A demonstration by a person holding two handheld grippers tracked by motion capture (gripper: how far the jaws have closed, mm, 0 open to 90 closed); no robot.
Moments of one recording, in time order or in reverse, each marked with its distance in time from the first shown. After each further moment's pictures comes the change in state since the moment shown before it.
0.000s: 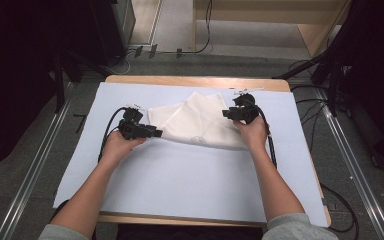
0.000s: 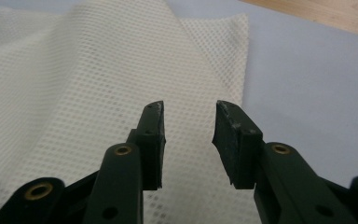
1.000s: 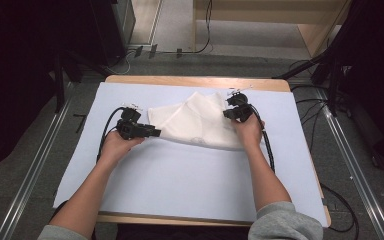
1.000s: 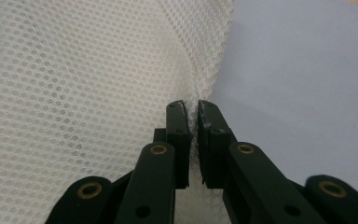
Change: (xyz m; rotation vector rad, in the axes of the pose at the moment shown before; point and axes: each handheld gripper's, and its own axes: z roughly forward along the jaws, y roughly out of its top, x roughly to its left) left arm 0.002 -0.002 -0.005 -0.014 0.002 0.003; right arm 0.001 0.006 0.029 0.109 -0.082 -0.030
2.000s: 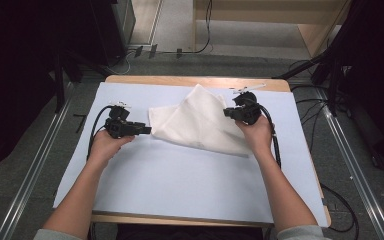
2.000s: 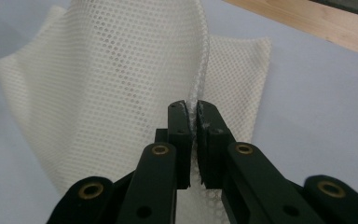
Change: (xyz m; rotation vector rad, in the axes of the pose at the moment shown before) left arm 0.012 -0.006 -0.031 -0.040 0.032 -0.031; right arm 0.018 -0.004 -0.073 -0.108 0.128 -0.044
